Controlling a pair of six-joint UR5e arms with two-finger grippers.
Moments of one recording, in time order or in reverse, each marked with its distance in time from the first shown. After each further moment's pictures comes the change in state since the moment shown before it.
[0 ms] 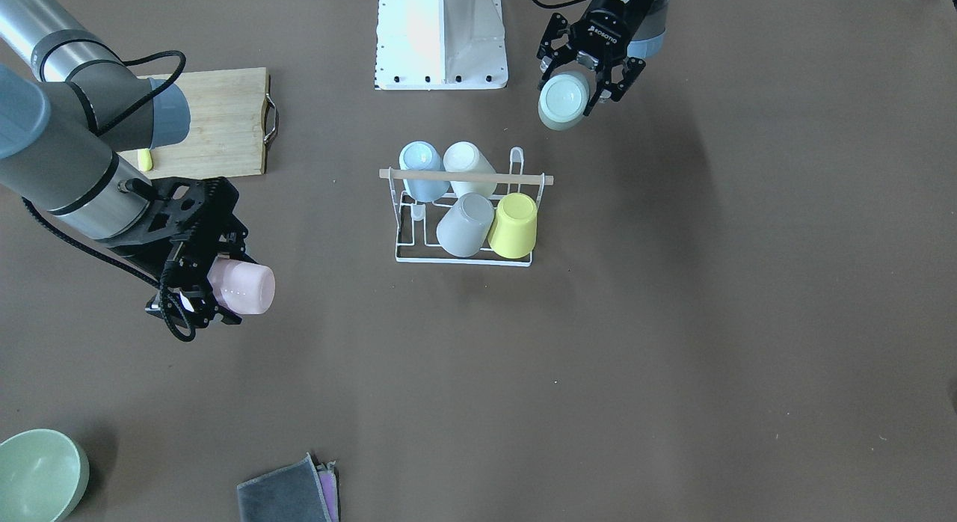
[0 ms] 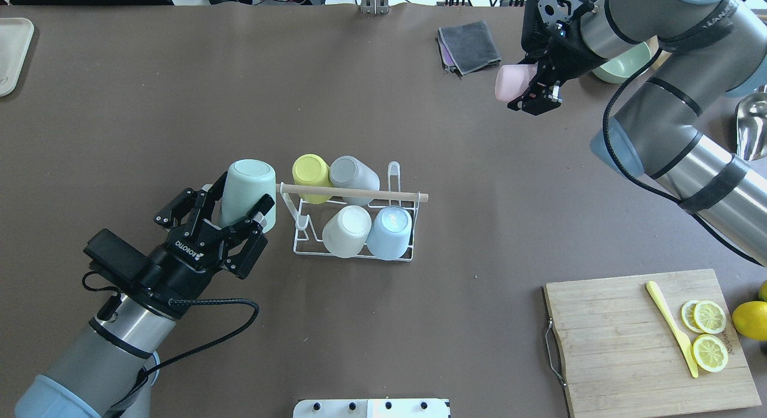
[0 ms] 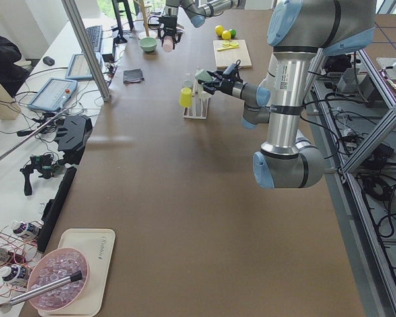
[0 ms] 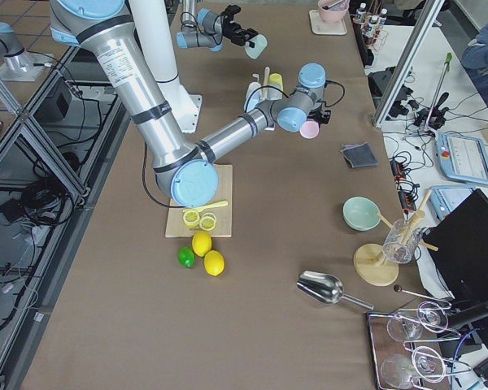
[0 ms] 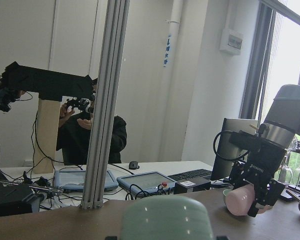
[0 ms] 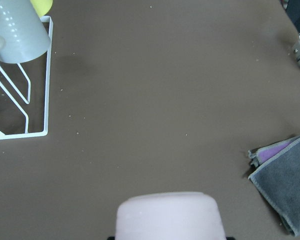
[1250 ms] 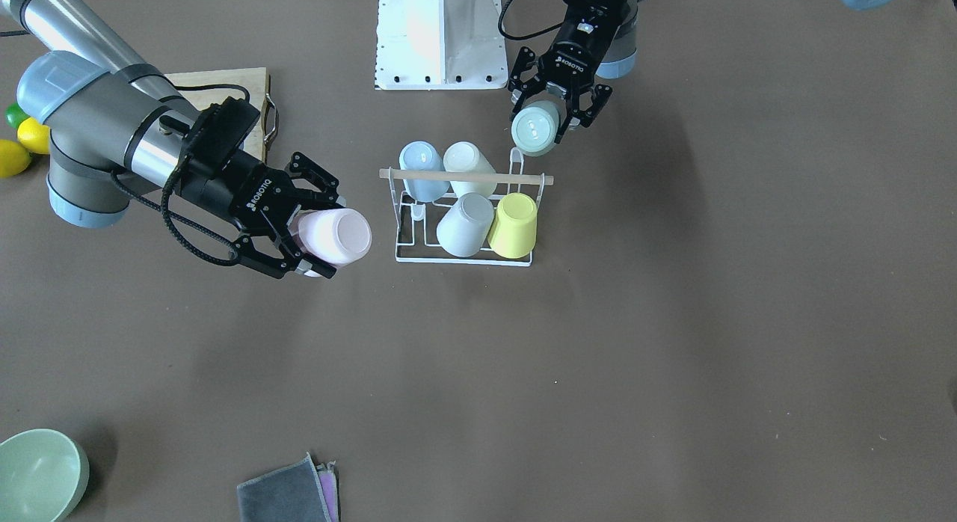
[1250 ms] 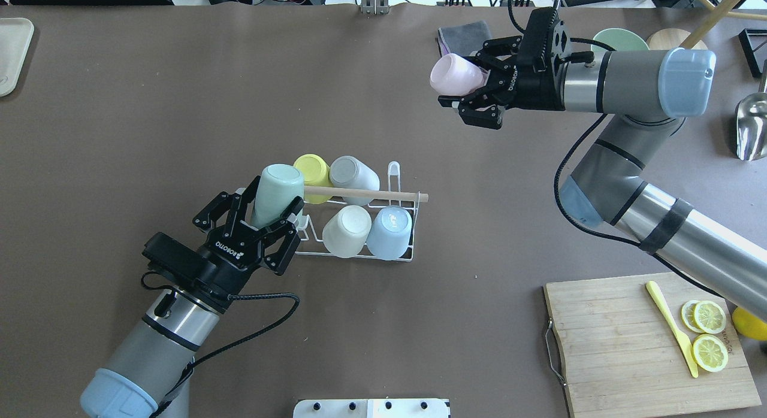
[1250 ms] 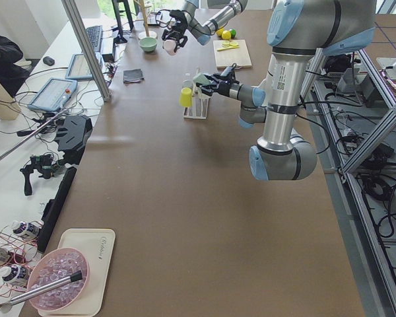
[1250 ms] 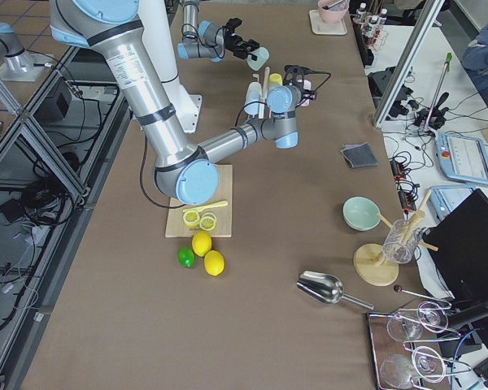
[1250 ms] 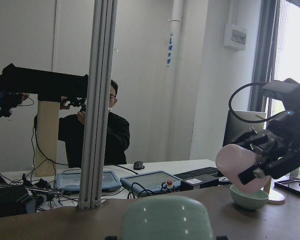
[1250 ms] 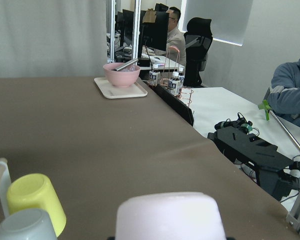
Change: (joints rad) left arm 0.000 -0.104 0.145 0.010 0.035 0.006; right arm -0.172 0.041 -0.197 1.020 -0.331 0.666
